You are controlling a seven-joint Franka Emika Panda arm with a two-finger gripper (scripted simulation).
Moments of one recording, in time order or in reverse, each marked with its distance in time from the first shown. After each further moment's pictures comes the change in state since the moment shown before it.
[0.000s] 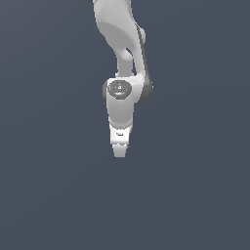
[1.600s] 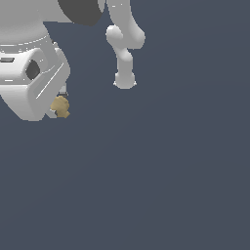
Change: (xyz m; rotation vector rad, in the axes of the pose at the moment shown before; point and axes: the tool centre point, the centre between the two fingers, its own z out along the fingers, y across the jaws) arm -0.166 0.048 -0.262 -0.001 0.000 0.002
